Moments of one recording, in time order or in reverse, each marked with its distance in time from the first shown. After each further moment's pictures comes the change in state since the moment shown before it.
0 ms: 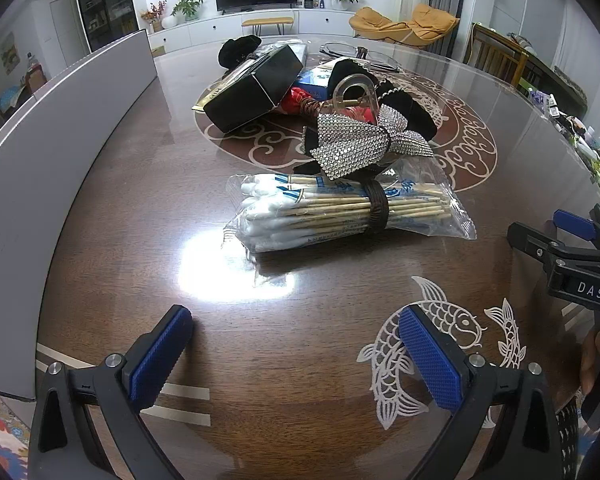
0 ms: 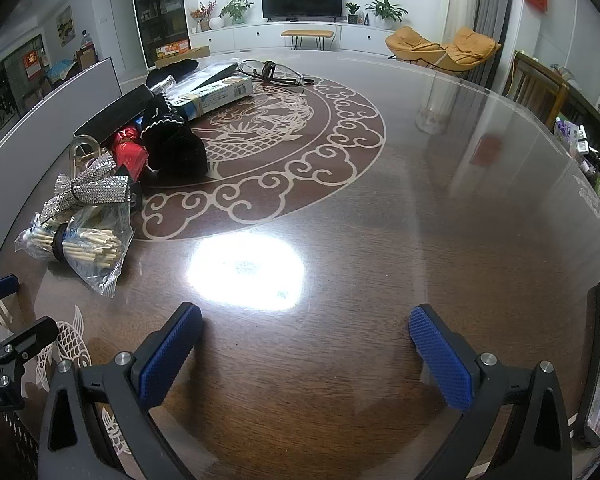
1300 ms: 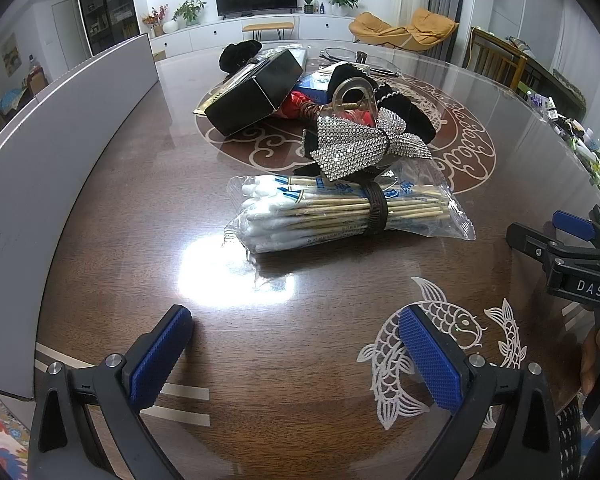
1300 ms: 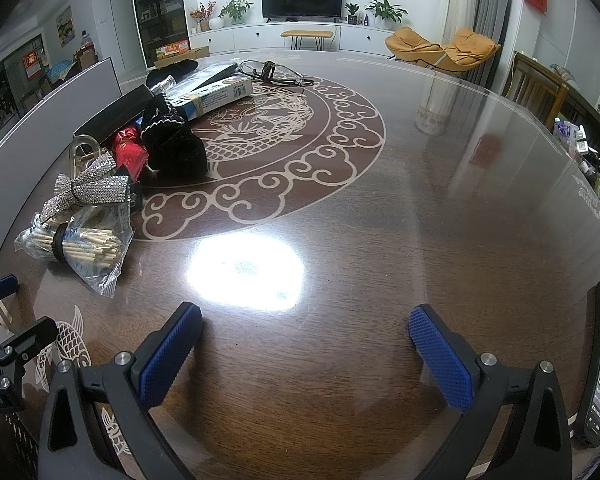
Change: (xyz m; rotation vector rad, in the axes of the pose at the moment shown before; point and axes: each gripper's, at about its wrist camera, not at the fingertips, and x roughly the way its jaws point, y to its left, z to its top) left arm 0.000 0.000 0.001 -0.002 -0.022 -0.001; right arm 0.000 0.000 -0.001 0.000 0.000 0.002
